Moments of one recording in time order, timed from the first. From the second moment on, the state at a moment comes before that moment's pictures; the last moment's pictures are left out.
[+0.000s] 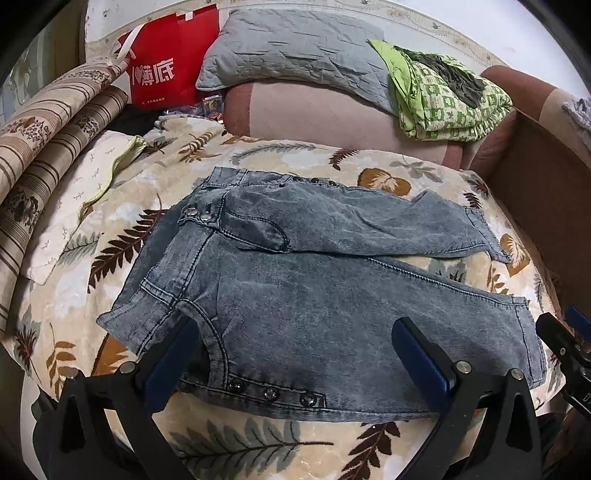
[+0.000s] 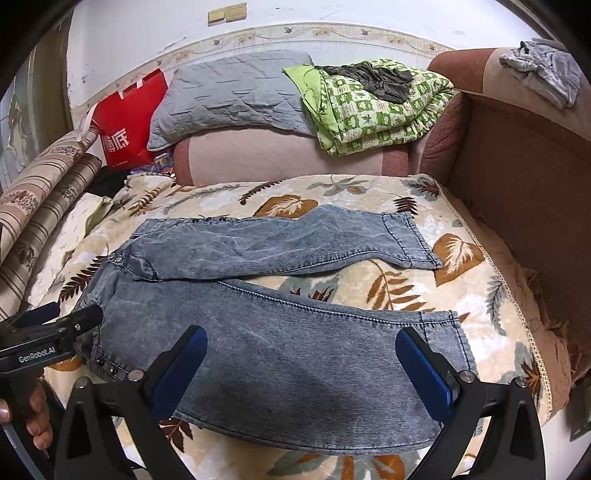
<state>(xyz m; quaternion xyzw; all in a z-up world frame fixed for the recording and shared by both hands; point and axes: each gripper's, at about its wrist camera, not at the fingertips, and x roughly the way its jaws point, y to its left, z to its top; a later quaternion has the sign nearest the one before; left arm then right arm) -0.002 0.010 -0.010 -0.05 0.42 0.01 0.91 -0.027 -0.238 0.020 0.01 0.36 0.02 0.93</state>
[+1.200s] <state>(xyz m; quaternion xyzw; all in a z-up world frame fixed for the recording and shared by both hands) 0.000 0.012 -0.010 -0.05 0.42 0.01 0.91 -0.022 -0.226 0.018 0.00 0.37 0.02 0.93</state>
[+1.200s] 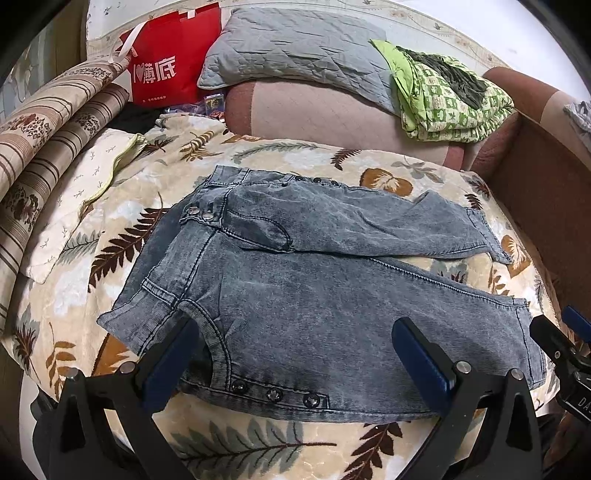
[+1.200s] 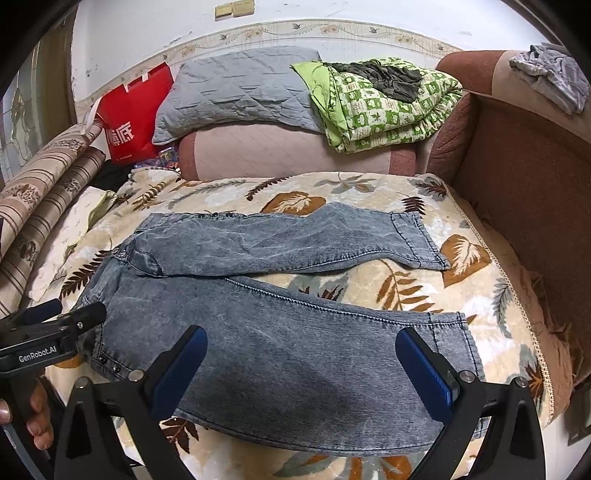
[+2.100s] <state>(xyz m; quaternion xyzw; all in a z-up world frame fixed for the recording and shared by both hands) -0.004 0.065 -0.033 -0.11 0.43 0.05 0.89 -0.021 -0.248 -0.015 0.10 0.43 0.05 0.90</state>
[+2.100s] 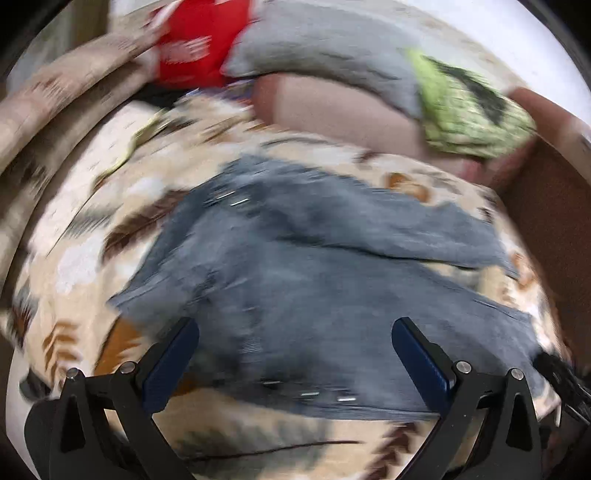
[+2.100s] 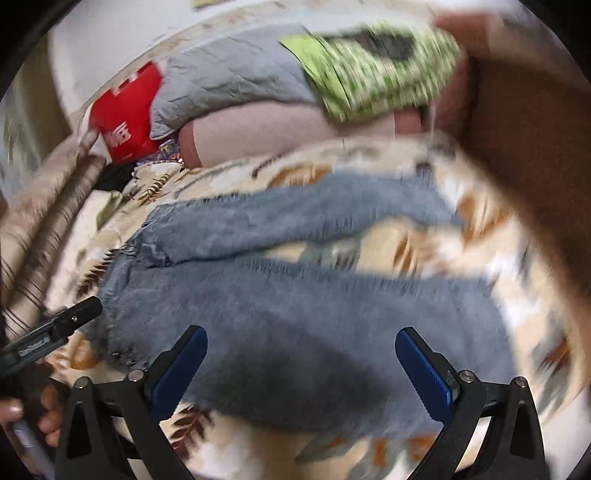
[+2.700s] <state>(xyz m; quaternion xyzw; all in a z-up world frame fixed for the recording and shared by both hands) 0.018 0.164 -0.105 -0.23 0.52 0.13 0.81 -0.087 -0.449 -0.123 0.54 0.41 -0.04 0.73</state>
